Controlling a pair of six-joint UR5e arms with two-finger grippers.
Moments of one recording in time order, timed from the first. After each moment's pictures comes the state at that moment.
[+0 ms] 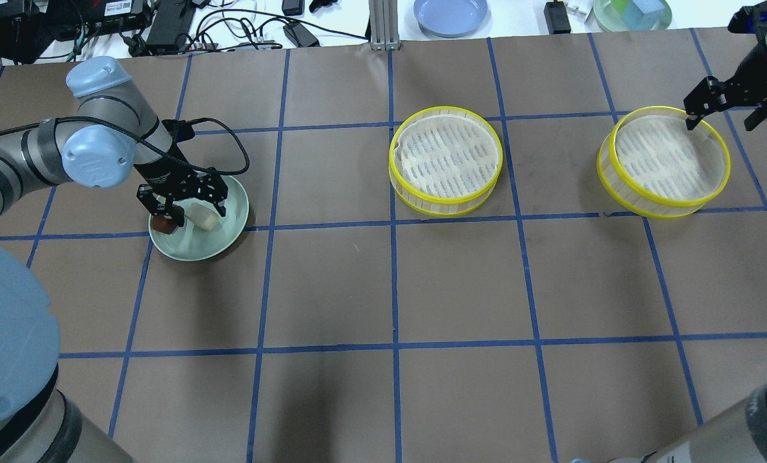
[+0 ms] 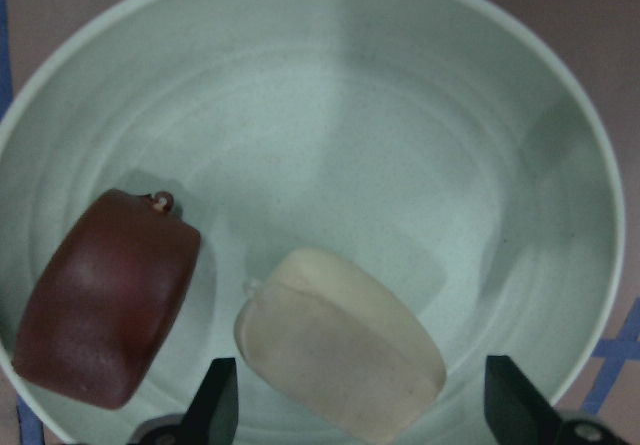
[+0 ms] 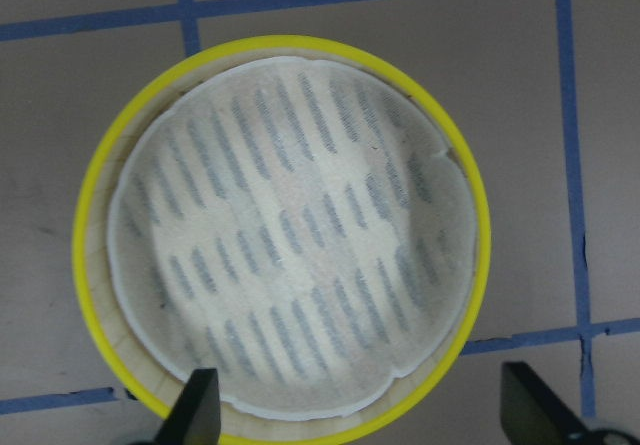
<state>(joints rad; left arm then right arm) -1.33 -2.04 -1.72 -1.22 1.52 0.08 1.07 -1.19 1.54 -1.97 -1.59 -0.40</state>
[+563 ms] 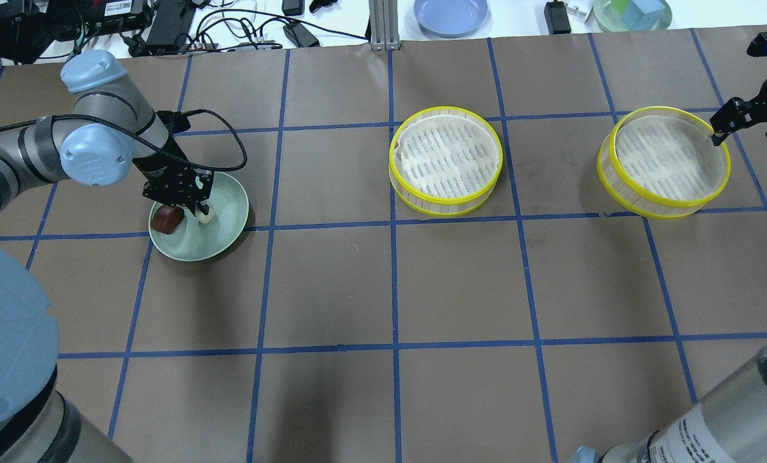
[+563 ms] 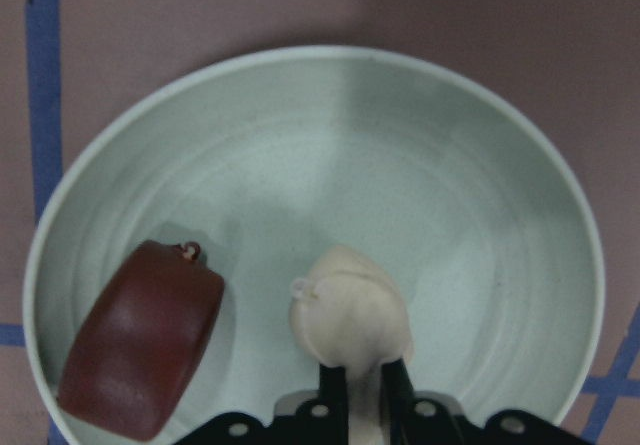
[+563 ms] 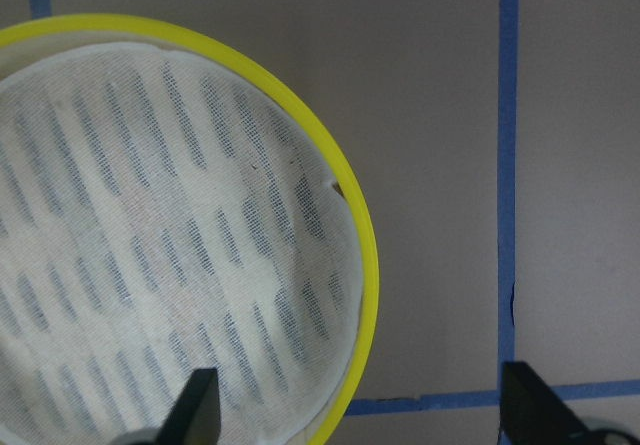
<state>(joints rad) -1.32 -2.03 -1.70 -1.15 1.52 0.08 1.01 -1.07 1.49 -2.04 -1.62 -0.55</state>
